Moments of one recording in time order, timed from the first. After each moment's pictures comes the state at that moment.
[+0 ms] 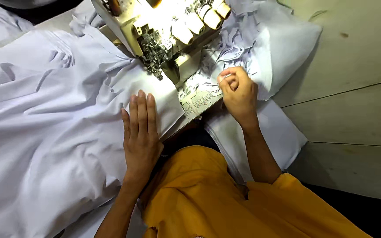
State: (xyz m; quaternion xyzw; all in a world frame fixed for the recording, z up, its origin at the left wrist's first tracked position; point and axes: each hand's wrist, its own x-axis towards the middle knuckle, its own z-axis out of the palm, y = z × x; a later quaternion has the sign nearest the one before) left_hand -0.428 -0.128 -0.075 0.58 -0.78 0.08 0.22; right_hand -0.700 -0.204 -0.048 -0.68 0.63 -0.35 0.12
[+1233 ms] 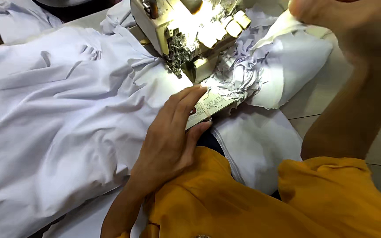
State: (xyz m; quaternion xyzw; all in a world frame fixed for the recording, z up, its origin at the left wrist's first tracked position) left_hand -0.441 -0.126 0.020 0.41 -0.79 -0.16 0.42; right_hand -0.732 -0.267 0.131 -0.81 0.45 -0.30 0.22
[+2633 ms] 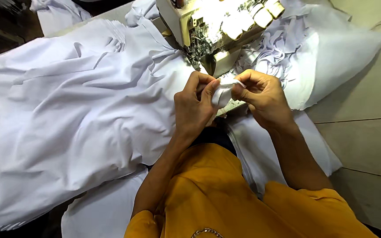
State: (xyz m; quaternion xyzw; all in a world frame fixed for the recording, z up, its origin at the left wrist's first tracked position) left_hand -0.481 -0.165 -0.019 0.51 -0.59 -0.29 0.56; right_hand -0.666 -0.196 -0.006 -0.65 0.38 -0.42 0.50
